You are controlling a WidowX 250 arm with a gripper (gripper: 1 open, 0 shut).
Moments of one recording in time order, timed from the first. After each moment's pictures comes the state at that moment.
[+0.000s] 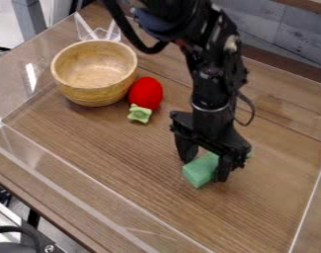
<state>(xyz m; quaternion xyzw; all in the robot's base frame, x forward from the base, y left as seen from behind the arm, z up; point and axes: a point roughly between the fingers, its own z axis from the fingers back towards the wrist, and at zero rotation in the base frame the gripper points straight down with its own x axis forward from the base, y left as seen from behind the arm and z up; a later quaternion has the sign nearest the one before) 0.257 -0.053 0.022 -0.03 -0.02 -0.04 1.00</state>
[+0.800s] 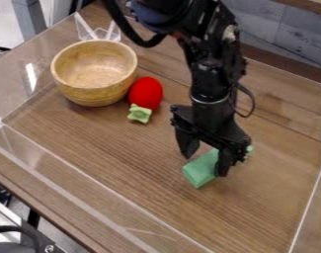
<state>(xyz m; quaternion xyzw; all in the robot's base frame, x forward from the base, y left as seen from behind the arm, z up) 0.259 -0.048 0.034 -0.04 -0.03 -0.05 1.00</state>
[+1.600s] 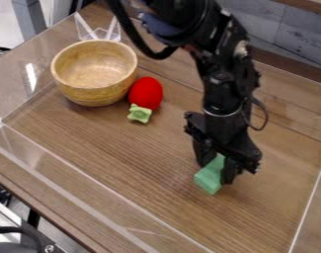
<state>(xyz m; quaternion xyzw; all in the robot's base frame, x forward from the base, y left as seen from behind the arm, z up) 0.262 -0.072 0.025 -0.04 -0.05 -0.11 0.99</state>
